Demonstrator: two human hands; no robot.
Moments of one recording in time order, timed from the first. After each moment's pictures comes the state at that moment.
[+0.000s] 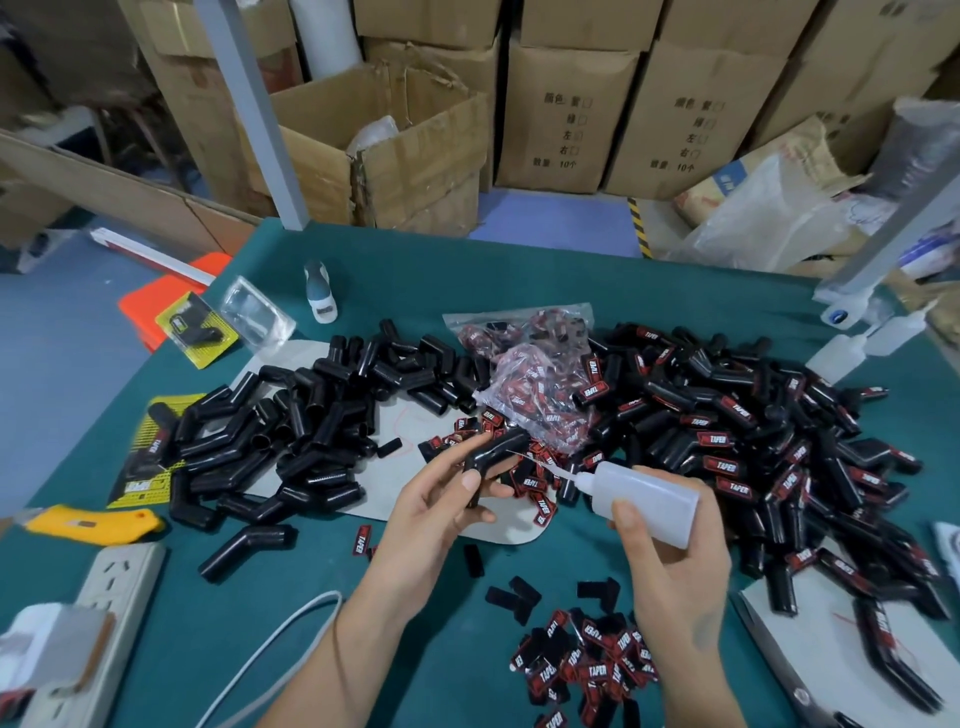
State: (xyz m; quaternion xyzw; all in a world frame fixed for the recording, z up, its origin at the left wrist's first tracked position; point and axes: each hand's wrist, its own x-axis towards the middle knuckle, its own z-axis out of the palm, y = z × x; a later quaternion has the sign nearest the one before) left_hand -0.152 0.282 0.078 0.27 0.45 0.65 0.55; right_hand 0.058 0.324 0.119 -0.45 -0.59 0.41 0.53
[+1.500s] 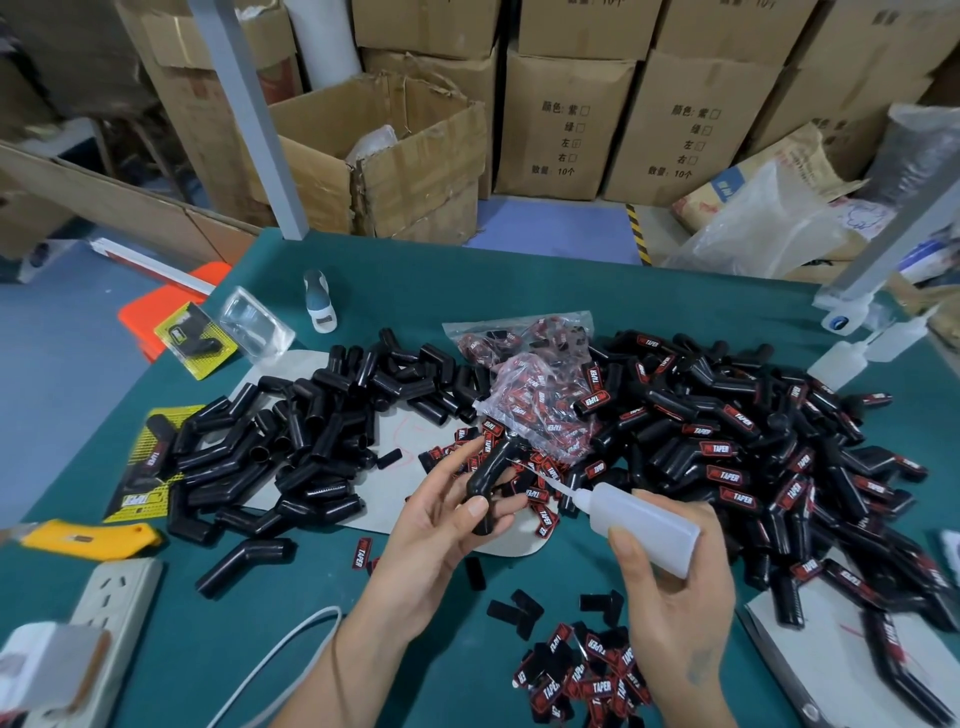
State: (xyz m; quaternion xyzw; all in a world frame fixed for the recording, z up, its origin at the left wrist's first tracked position) left_hand -0.152 0.280 0.070 0.24 0.37 0.67 0.60; right_hand 0.058 0.319 0.110 -0.42 -0.65 0.33 0.54
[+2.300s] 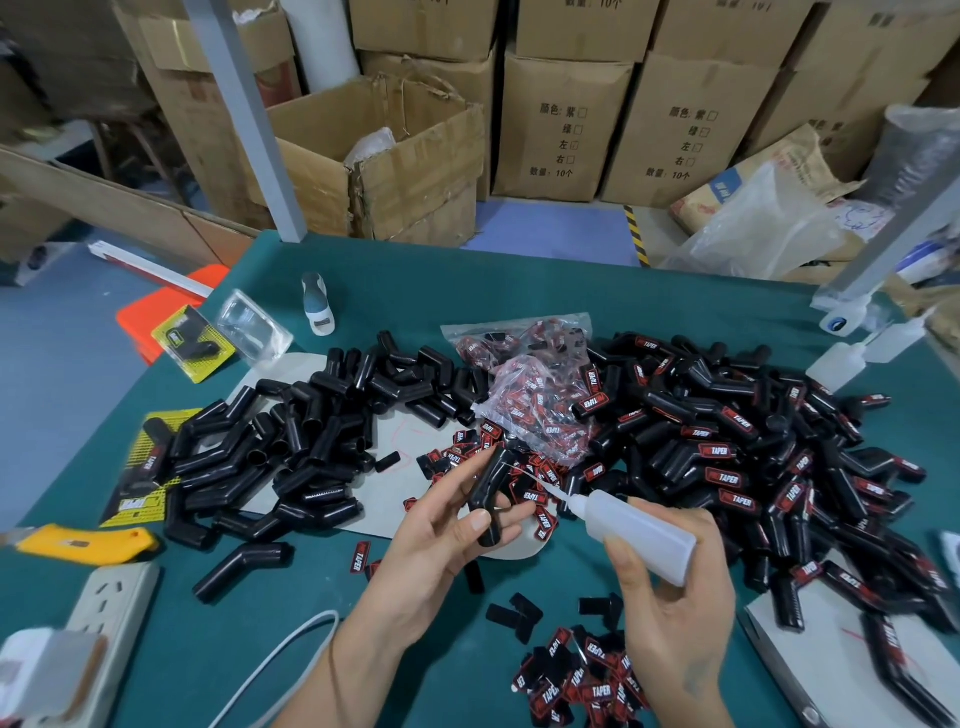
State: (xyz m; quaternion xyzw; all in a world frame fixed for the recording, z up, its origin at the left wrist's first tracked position) left_hand -0.150 0.278 0.070 0.23 0.37 0.66 0.61; right_hand 0.056 0.318 0.111 -0.41 -0.66 0.31 0.55
